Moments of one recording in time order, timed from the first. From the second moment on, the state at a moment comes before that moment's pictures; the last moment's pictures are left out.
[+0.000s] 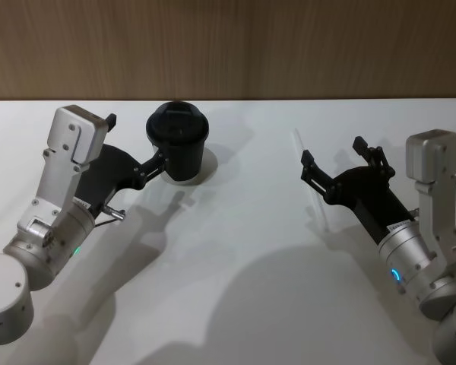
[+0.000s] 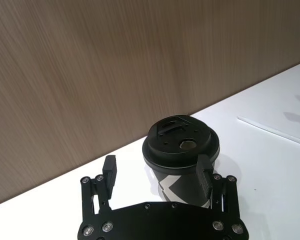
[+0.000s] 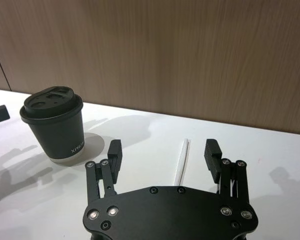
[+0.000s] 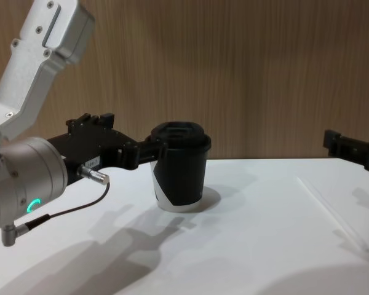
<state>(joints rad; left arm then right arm) -0.24 0.38 0.45 -1.63 -0.20 0.01 -0.01 -0.01 0.34 -0.23 -1.77 0.29 0.03 0.07</state>
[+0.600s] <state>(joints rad) -0.24 0.38 0.45 -1.63 -0.20 0.01 -0.01 -0.01 0.34 -0.23 -1.77 0.29 0.03 0.07</state>
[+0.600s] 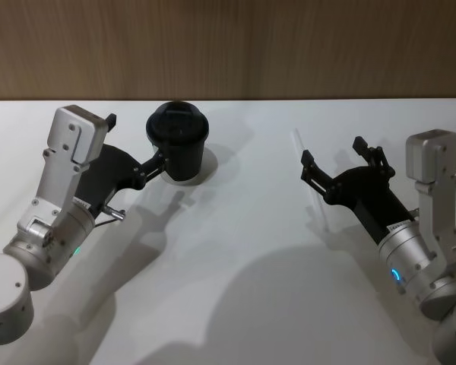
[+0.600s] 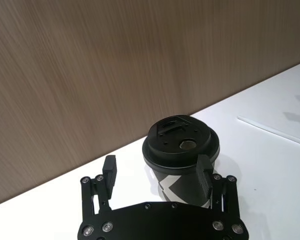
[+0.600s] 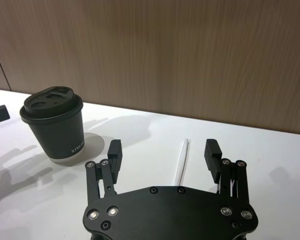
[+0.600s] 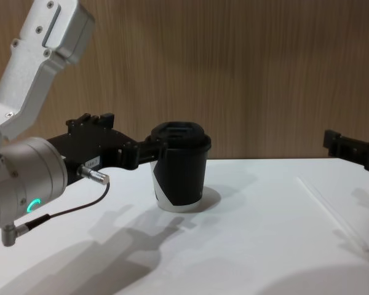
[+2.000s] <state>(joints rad) -0.24 0.38 0.45 -1.63 -0.20 0.01 -0.01 -0.01 0.34 -0.23 -1.77 0.29 0.03 0.07</state>
